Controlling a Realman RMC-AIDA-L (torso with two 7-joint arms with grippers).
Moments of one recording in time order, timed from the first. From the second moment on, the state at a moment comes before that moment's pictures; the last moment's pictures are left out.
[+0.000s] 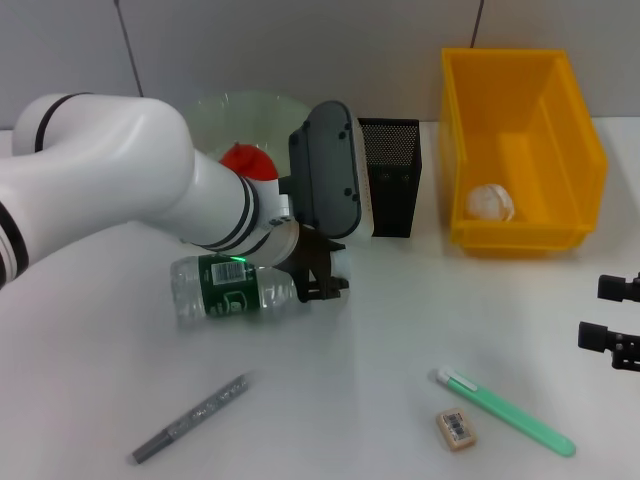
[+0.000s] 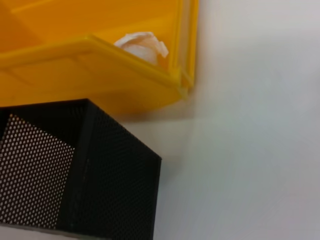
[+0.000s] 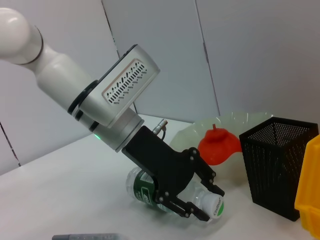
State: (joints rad) left arm -0.88 -2.08 1.80 0.79 2.36 0.80 -1.92; right arm 0.28 2.08 -0.49 -0.99 -2.02 -1.81 1.47
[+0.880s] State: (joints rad) left arm -0.44 -2.07 1.45 1.34 2.22 1.01 -1.92; right arm 0.32 2.08 -0.50 -0.98 -2.01 -1.81 1.48
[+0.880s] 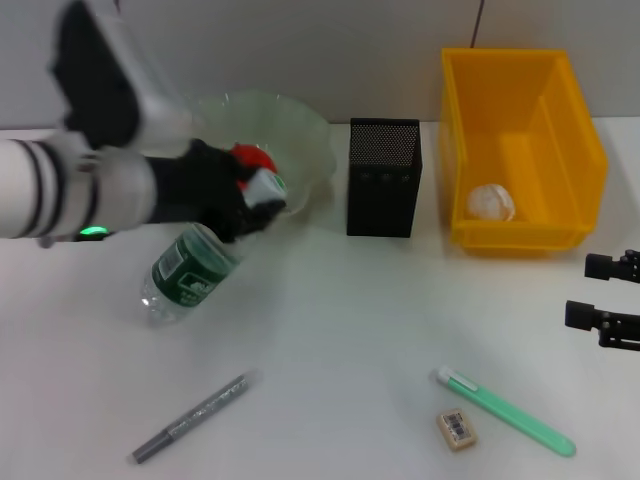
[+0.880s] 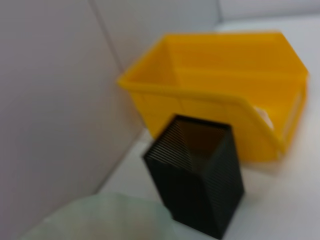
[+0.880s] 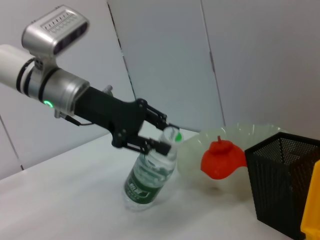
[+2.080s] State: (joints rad) left arm -0.29 -2.07 1.23 1.37 2.04 1.02 -1.88; right arm 0.37 2.08 -0.51 -0.96 -2.01 -1.79 1.49
